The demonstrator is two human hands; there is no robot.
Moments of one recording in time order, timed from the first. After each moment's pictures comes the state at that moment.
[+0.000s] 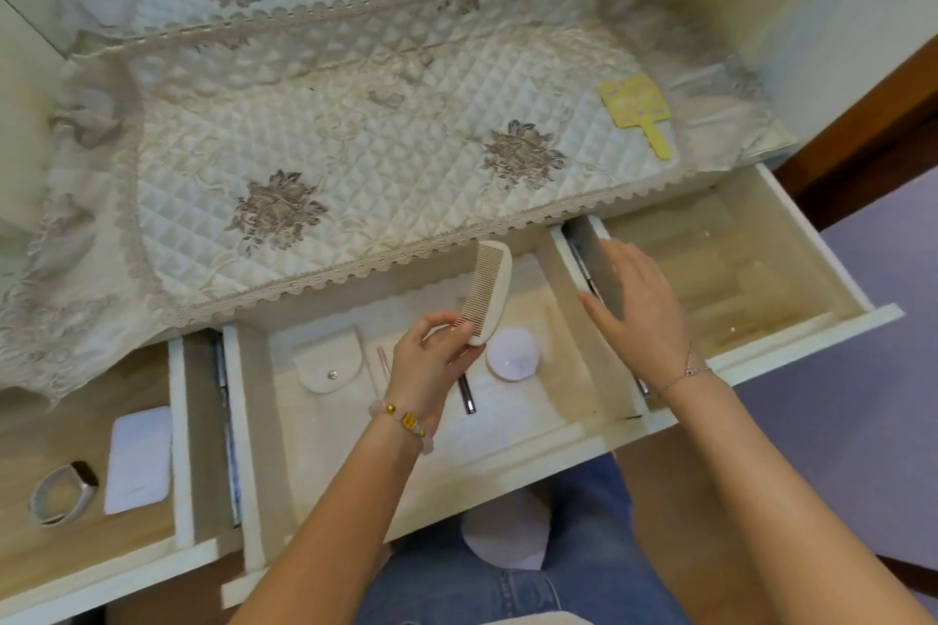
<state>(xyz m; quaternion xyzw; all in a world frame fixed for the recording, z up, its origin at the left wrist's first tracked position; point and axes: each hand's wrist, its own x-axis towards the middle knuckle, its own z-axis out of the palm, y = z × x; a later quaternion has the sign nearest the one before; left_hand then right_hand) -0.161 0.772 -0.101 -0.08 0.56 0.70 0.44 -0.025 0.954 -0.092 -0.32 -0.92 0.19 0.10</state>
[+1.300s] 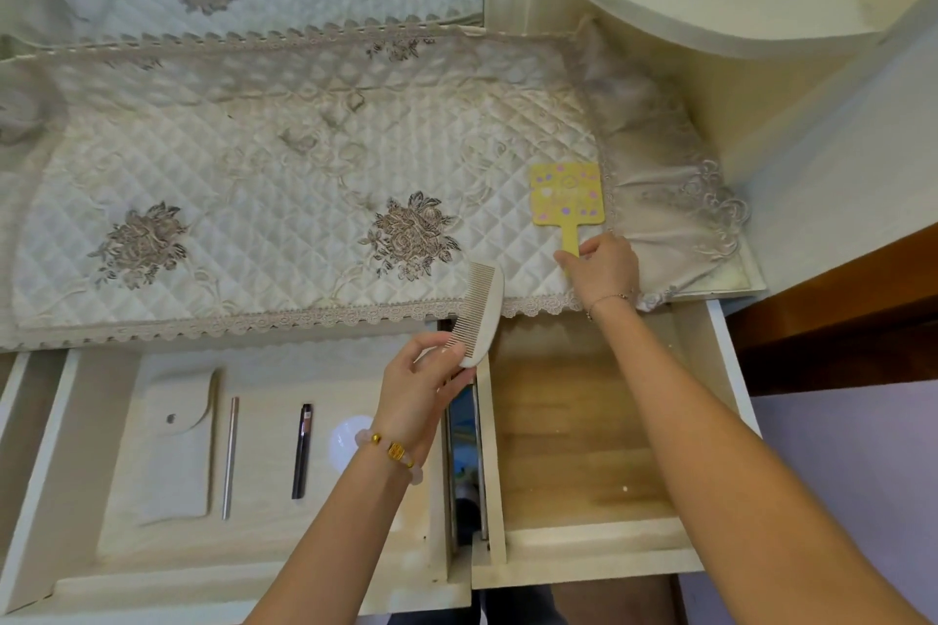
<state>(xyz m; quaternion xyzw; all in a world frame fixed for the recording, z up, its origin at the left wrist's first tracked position) -0.102 1.014 -0.099 -0.17 0.57 0.73 0.35 -0.107 1.249 -0.140 -0.46 -0.81 0.36 0.04</state>
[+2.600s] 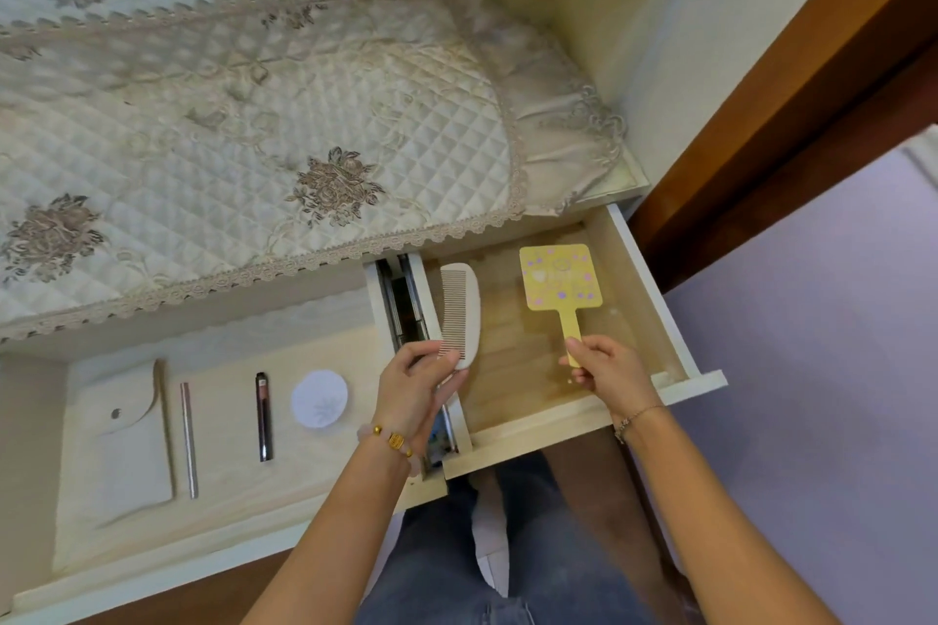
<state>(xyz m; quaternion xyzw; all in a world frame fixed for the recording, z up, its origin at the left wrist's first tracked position) -0.012 0.989 -0.121 -0.16 0.55 0.70 0.43 0.118 1.155 -0.129 -0.53 -0.54 0.65 0.07</state>
